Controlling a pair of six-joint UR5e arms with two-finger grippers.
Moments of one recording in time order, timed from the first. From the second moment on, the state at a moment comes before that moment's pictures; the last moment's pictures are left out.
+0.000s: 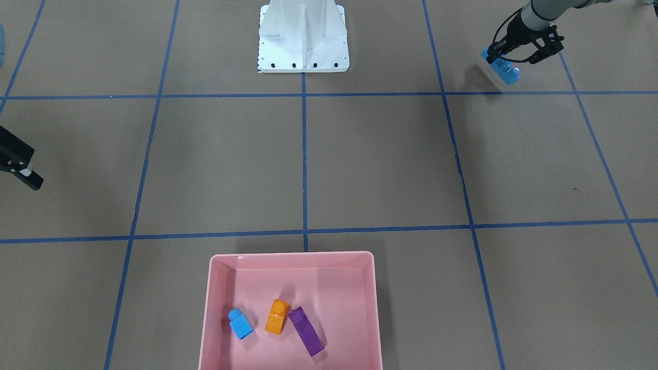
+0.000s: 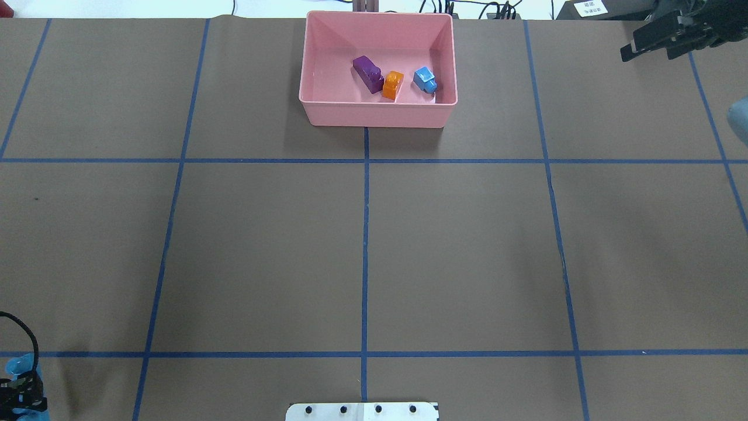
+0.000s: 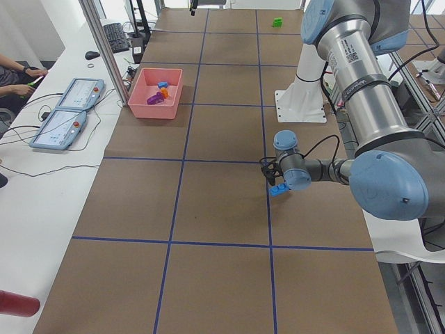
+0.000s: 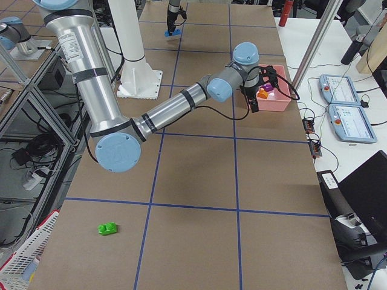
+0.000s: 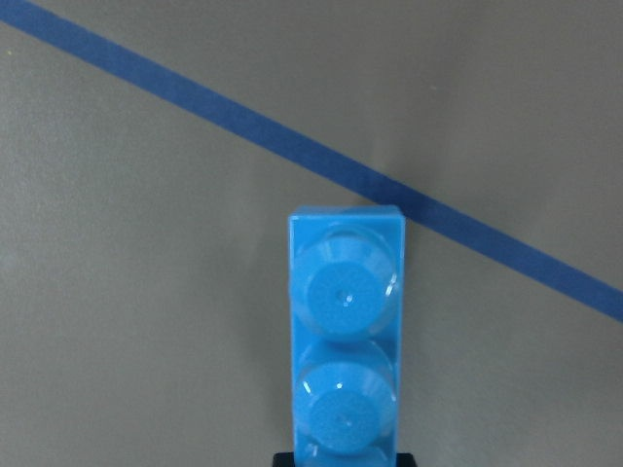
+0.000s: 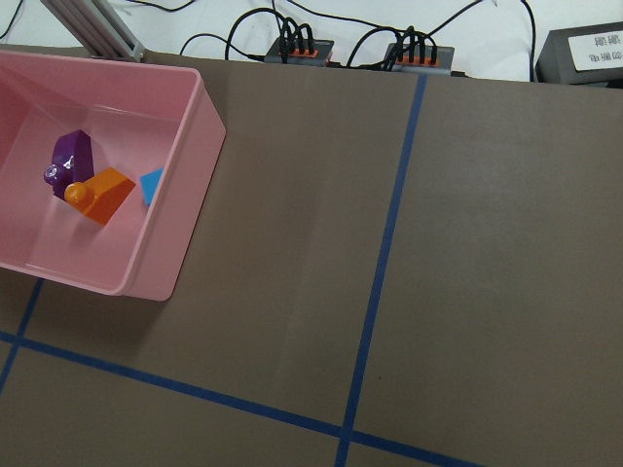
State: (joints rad) left arm -0.28 -0.97 -2.08 -2.46 -2.00 -1.82; right arm 1.27 -1.28 1.82 -1.32 2.34 0.59
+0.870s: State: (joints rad) left arm -0.62 -1.41 -2.13 -2.39 -2.12 -1.82; right arm 1.33 -1.58 1.82 -1.33 2.33 0.39
